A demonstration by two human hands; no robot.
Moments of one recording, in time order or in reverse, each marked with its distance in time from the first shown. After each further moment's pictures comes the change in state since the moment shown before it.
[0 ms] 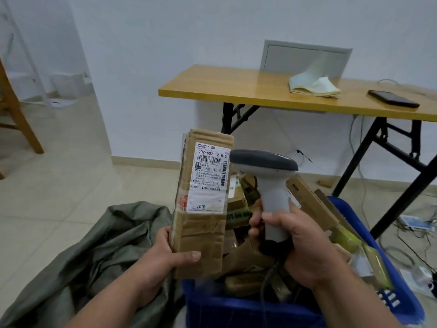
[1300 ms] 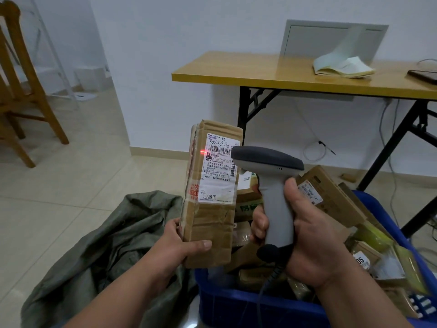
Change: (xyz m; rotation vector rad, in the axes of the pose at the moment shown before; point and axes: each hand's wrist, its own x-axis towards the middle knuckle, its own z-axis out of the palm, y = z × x) left_hand 0.003 -0.006 -0.001 0.093 0.109 0.009; right_hand 0.018 0.020 0.009 0.340 -0.260 0.097
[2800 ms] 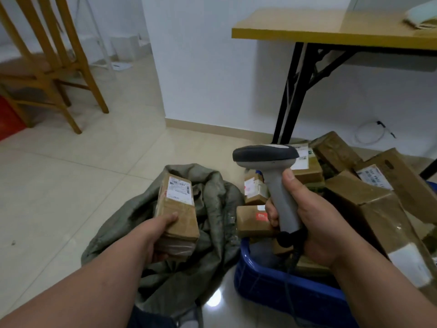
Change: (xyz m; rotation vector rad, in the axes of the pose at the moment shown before) left_hand 0.032 -0.055 -0.151 0.021 0.457 -0.575; right_hand 0.062 0.064 0.021 -0.444 0.104 0.155
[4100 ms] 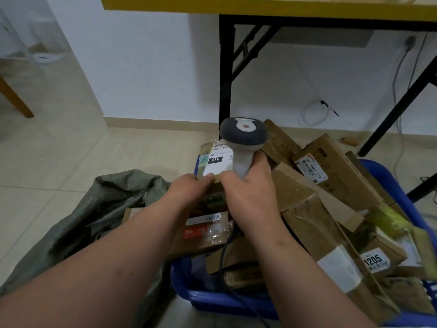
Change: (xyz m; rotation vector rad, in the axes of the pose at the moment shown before) left_hand -0.061 0.108 0.232 0.430 -0.196 0.510; right_hand 0.053 -0.013 -0.069 -0.332 0.609 -0.315
